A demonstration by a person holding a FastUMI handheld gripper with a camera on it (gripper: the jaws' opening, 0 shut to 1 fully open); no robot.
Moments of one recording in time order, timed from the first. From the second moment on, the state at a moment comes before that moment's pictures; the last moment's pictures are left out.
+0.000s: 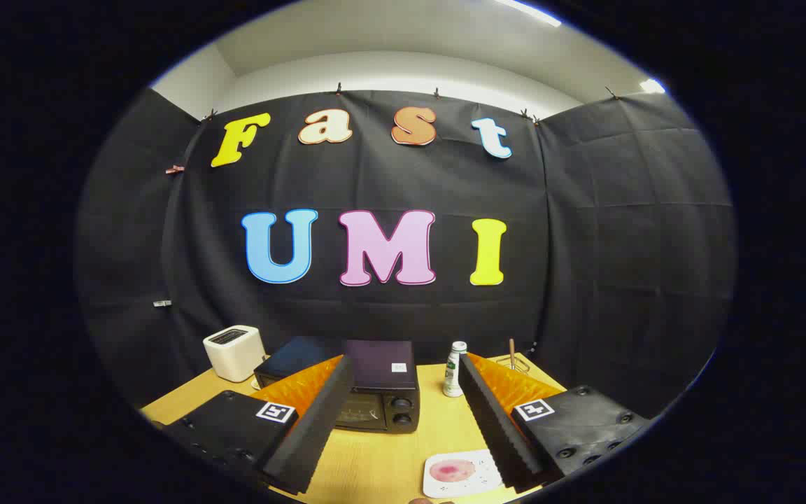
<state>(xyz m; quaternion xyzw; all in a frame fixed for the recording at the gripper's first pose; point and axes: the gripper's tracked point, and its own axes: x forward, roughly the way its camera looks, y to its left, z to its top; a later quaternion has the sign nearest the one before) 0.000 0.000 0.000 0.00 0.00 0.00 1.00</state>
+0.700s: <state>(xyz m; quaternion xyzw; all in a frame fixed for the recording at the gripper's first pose) 0.006 0.017 -0.019 0.00 0.01 0.01 1.00</state>
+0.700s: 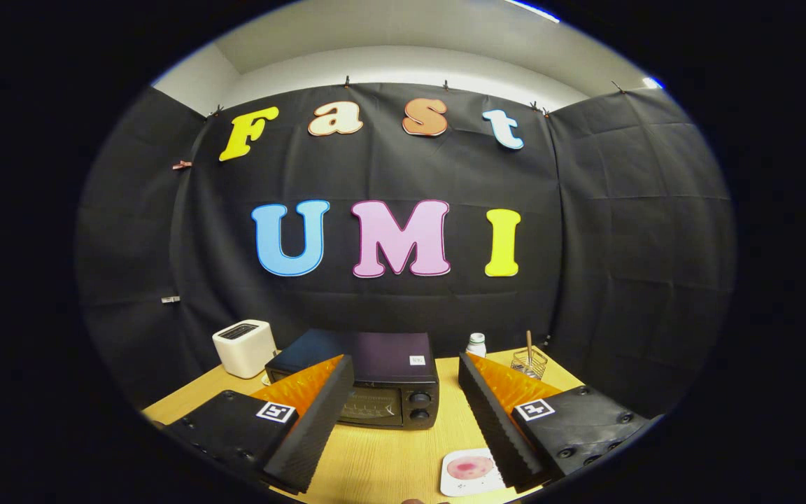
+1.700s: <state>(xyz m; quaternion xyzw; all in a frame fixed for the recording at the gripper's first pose) 0.034 0.055 -0.041 0.00 0.03 0.02 1.00</state>
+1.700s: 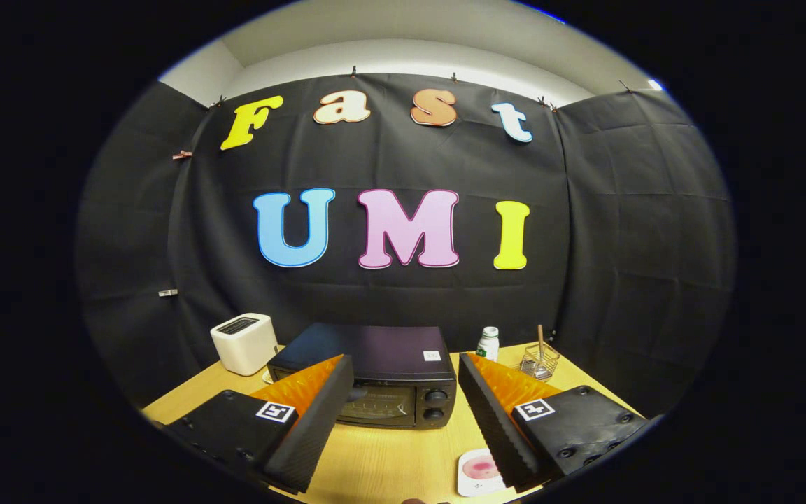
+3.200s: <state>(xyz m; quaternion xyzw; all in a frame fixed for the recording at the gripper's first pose) 0.178 0.147 -0.197 -0.01 0.19 0.00 0.98</state>
